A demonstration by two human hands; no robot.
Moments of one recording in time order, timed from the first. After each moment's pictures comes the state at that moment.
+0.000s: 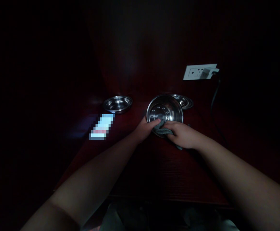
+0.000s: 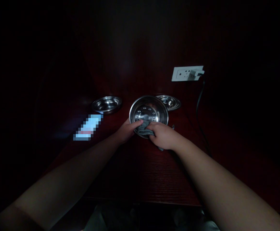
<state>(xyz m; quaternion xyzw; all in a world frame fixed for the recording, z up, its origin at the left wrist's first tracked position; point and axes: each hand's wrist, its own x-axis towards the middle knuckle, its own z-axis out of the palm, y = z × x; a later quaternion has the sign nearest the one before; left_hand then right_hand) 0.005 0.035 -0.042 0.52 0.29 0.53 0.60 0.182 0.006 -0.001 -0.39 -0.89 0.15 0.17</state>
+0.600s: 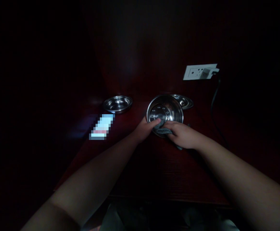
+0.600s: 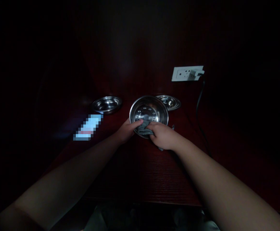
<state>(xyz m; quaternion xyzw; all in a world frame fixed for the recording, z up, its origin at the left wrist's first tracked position) 0.004 0.035 -0.041 0.53 0.29 0.52 0.61 0.181 0.007 -0.003 -0.38 -0.90 0.15 0.17</state>
